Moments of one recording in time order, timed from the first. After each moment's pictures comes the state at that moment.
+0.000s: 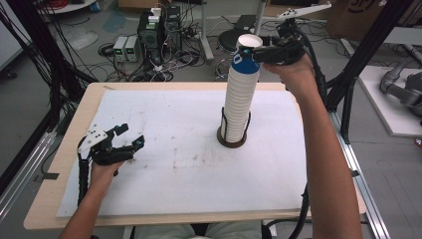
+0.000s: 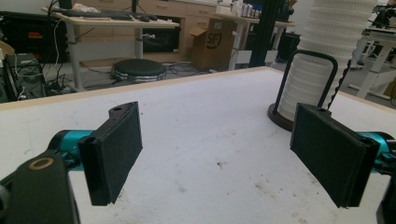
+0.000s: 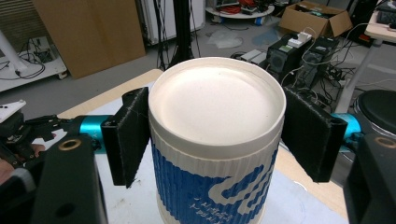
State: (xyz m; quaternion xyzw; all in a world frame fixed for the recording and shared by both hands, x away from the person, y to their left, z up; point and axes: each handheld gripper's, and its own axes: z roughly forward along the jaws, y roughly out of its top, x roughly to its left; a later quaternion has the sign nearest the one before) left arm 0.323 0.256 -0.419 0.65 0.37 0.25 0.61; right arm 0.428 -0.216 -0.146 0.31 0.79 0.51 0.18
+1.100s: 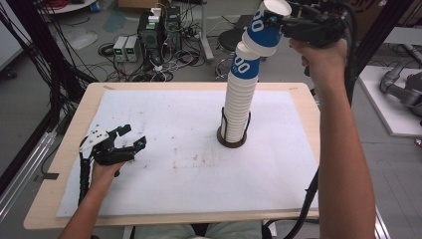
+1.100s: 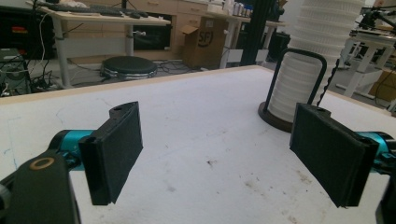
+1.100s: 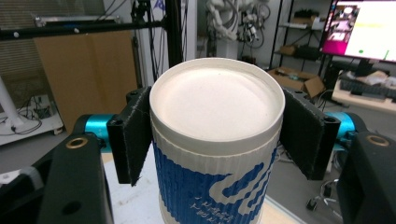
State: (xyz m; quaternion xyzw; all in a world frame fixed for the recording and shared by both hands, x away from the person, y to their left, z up) left arm 0.325 0.254 -0.421 0.66 0.36 0.23 0.62; right arm 0.387 -0.249 -0.087 0.28 0.71 0.60 0.24
